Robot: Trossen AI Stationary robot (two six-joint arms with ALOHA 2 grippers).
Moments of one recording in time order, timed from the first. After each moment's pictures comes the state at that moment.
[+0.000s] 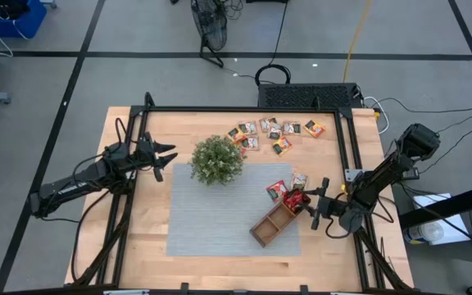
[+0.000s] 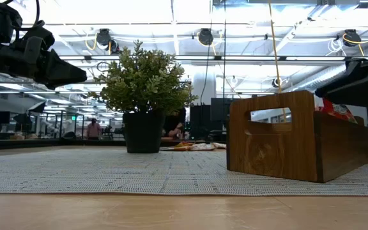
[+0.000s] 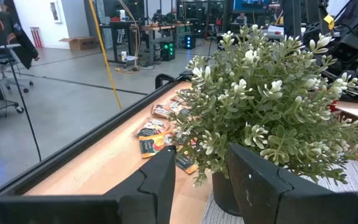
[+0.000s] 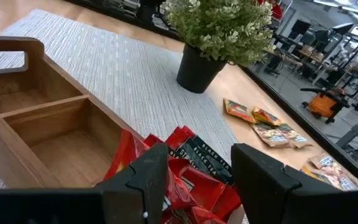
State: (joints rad) left arm 0.43 0.07 0.04 -0.05 0.08 0.00; right arm 0.88 1.23 0.09 0.61 1.15 0.15
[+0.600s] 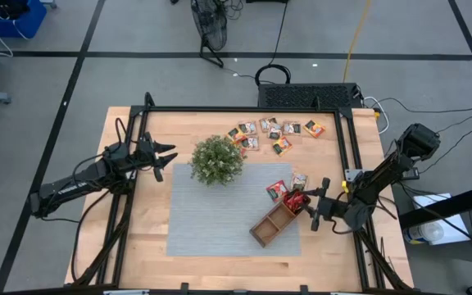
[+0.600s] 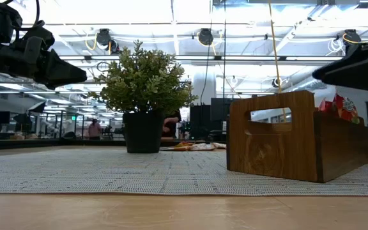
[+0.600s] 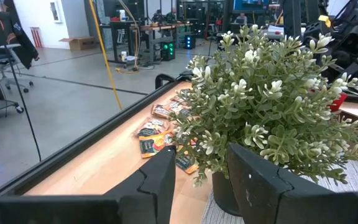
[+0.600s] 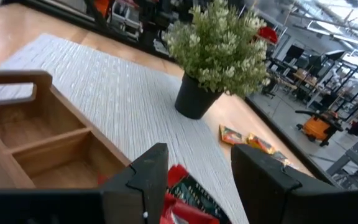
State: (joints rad) left arm 0.43 0.07 0.04 -0.05 0.08 0.00; right arm 0.88 1.23 0.09 0.83 1.16 -0.10
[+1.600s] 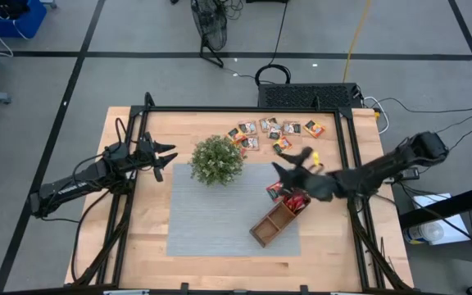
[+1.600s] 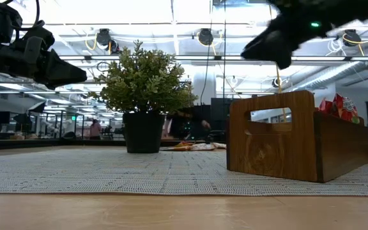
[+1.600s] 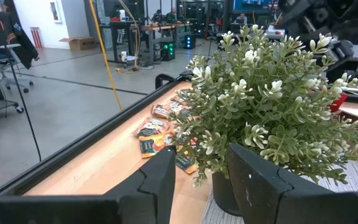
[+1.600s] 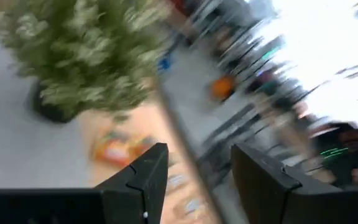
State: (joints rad) left arm 0.43 0.07 0.04 -0.05 0.08 0.00; right arm 0.30 1.23 0.55 0.38 1.00 -0.45
